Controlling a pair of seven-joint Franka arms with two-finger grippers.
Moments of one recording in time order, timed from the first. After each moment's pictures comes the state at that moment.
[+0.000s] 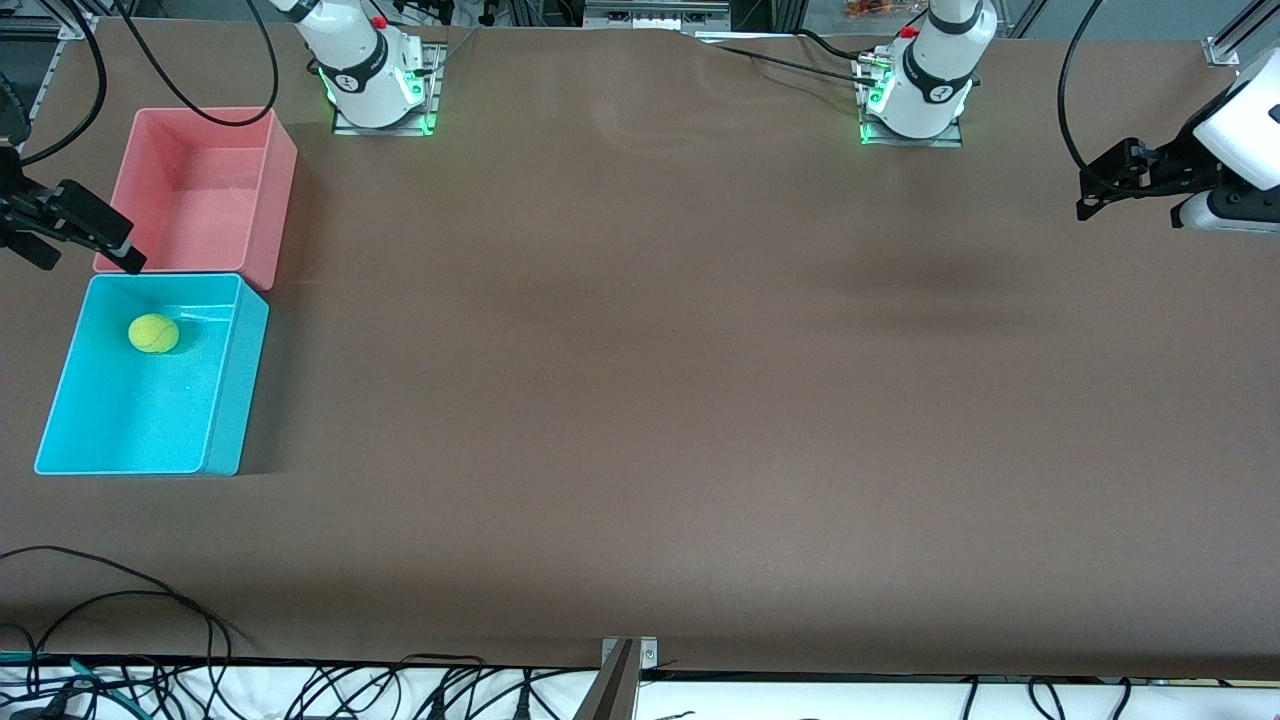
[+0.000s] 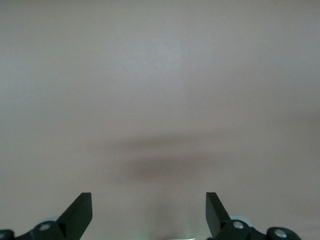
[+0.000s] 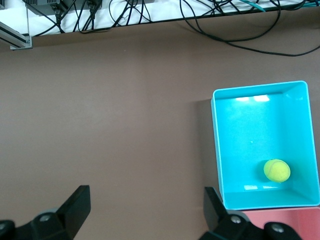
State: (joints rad) left arm -0.02 -0.02 -0.03 -1.55 0.01 1.45 0.02; right arm -0.11 -0.01 0.10 -1.58 0.08 1.75 0.06
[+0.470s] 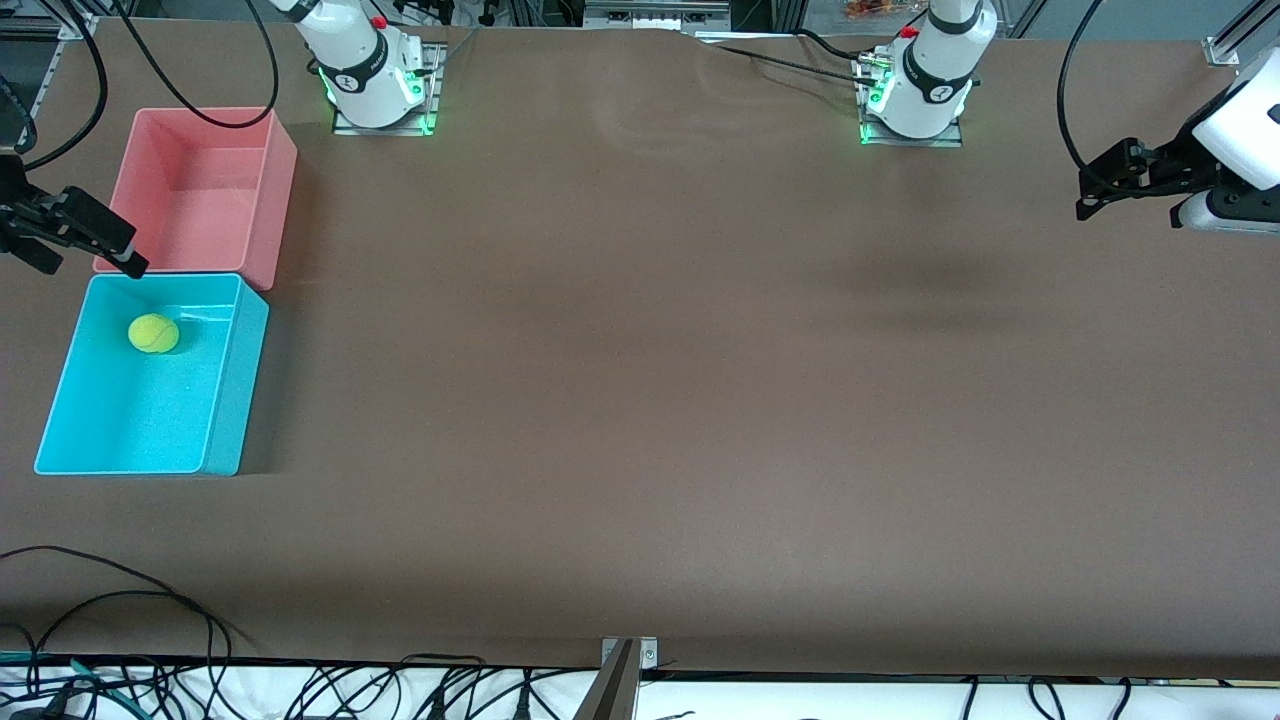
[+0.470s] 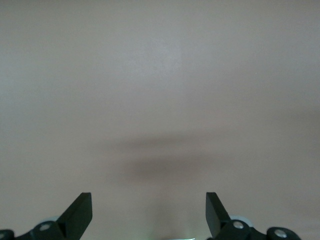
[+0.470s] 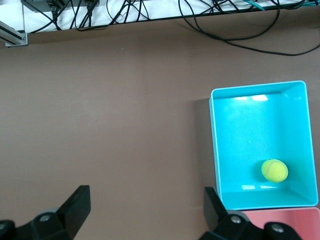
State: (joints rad) left arm -0.03 -0.02 -0.03 -1.55 0.01 1.45 0.02; right arm -0.12 0.00 0.10 -1.58 0.07 1.75 0.06
